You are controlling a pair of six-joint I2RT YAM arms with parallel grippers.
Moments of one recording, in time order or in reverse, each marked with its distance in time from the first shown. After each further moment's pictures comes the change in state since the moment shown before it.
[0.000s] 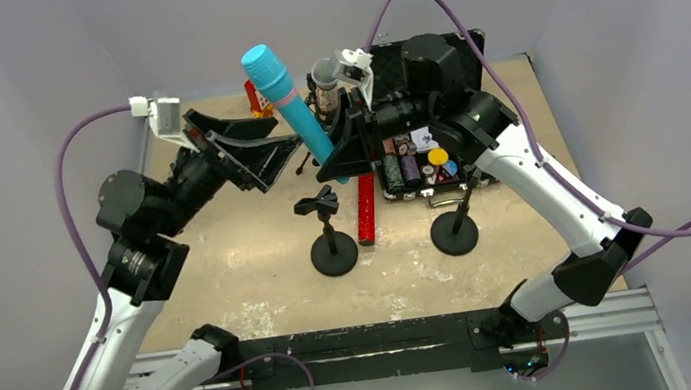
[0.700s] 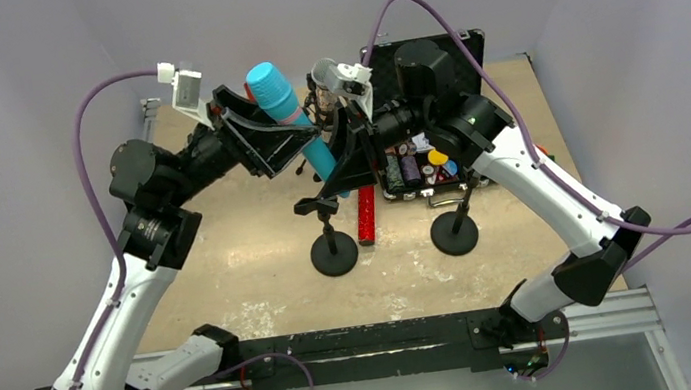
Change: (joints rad) left arm 0.037 0.137 0.093 0.134 0.250 -0.094; right arm 0.025 -0.008 -0.024 -0.024 -0.134 -0.086
